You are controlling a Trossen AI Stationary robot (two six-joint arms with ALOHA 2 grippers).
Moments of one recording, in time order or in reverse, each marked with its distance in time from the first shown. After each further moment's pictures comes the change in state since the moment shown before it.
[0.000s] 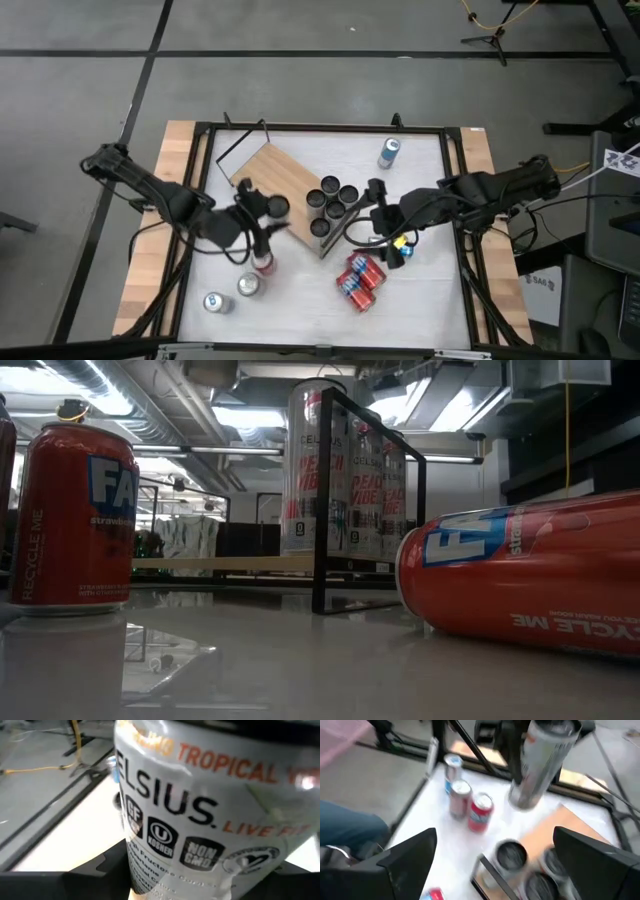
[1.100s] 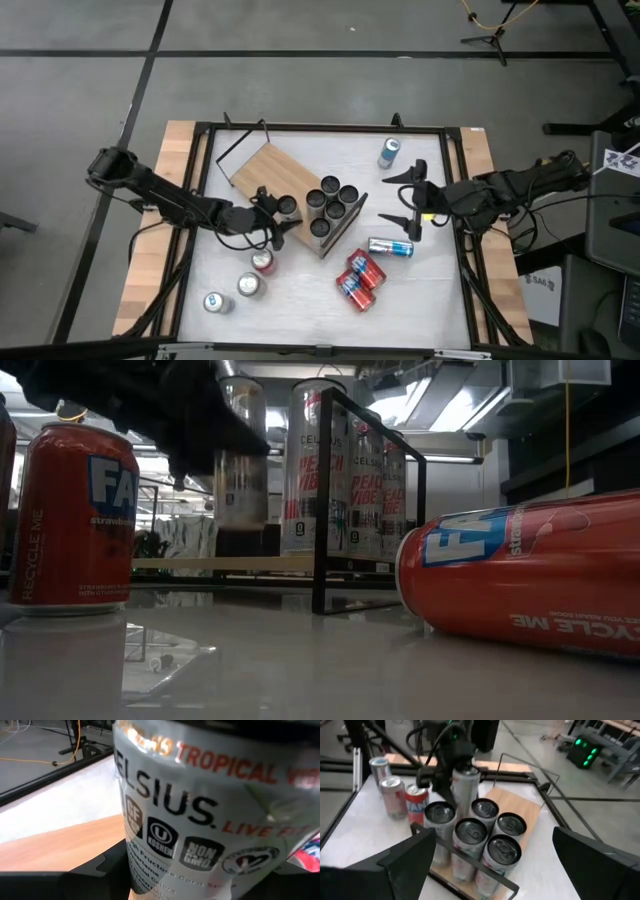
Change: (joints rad) left arm 0.196 0.057 -0.689 1.005 0.138 0.082; right arm -0.009 -0.462 -0.599 0.278 0.316 0.112
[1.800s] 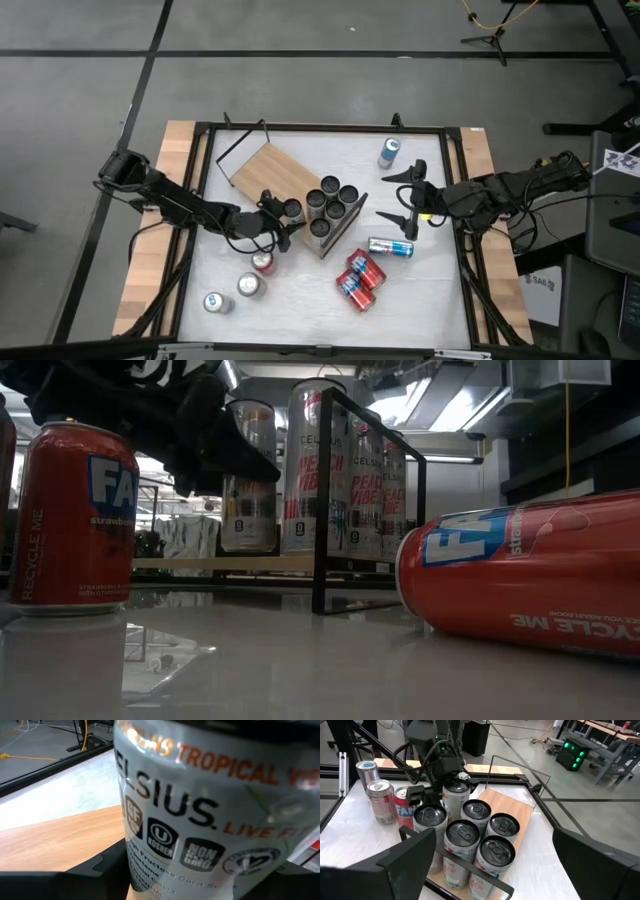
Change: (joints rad) left arm 0.001 0.132 0.000 0.100 -0.033 -0.008; right arm 0.000 -0.004 -0.043 0.053 0.047 0.000
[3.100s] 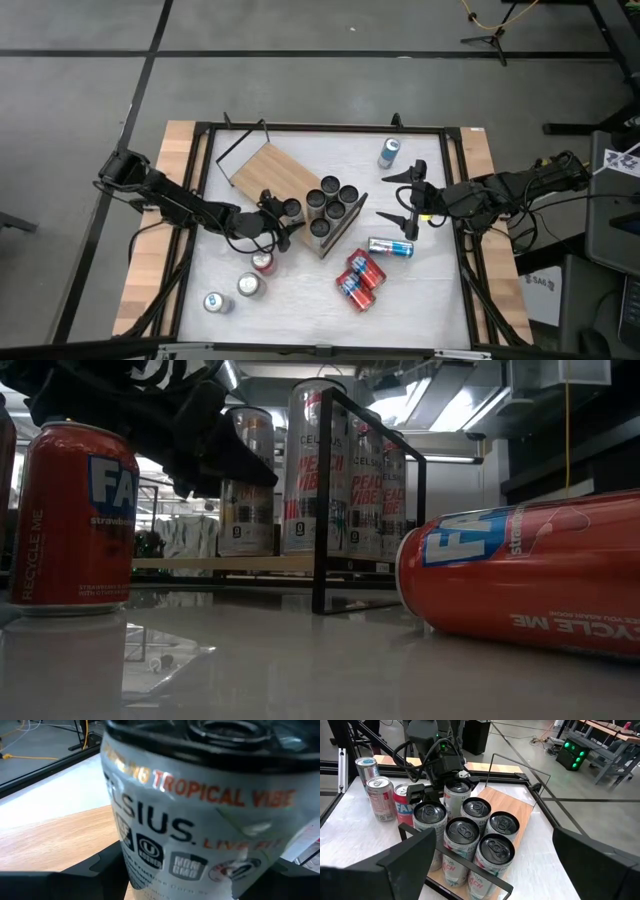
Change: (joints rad) left arm 0.002 0.000 0.001 -0.026 0.001 0.005; right arm 0.001 0.000 0.001 -0.010 -0.001 -0.008
